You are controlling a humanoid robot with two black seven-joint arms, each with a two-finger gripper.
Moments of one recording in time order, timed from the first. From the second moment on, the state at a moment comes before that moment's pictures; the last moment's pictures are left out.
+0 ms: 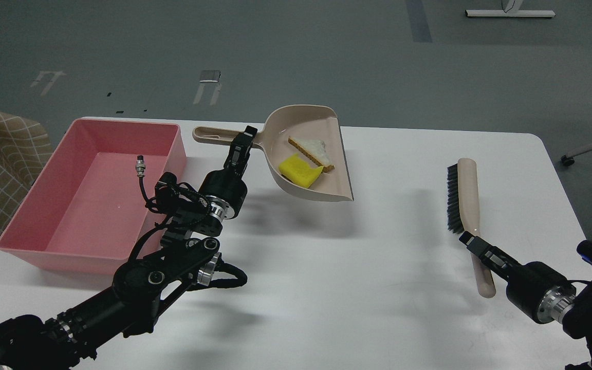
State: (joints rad) left arm -0.50 0.16 -0.70 -1.10 0.96 0.46 -0.28; right arm -0.21 -0.27 1.51 1.66 -1.88 0.49 -0.04
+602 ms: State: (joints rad) left arm -0.52 0.38 -0.72 -1.21 0.87 0.30 -0.26; right arm -0.21 -0.27 1.51 1.66 -1.88 0.49 -0.04
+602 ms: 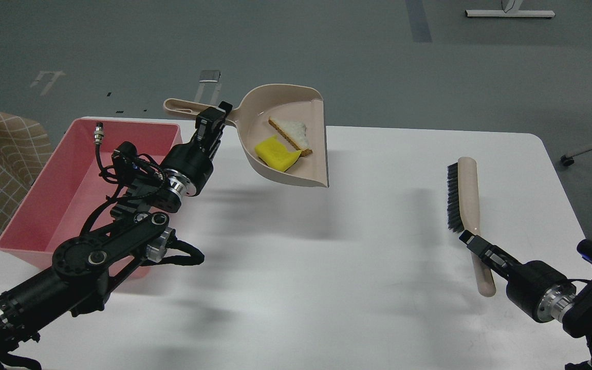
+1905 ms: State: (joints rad) left arm -0.34 0.67 -1.12 -1.11 0.84 -0.32 -0.36; right arm -0.21 -0.28 1.51 1.66 -1.88 0.49 -0.04
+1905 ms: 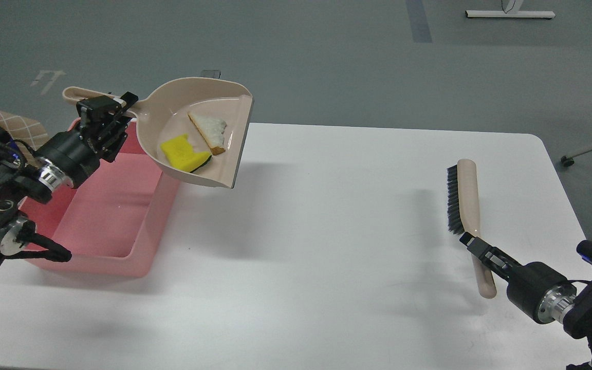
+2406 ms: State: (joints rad) left arm -0.34 0.74 -1.15 -0.97 0.82 -0.45 -0.42; right arm -0.21 -0.28 1.50 1.66 -1.88 0.49 -0.04
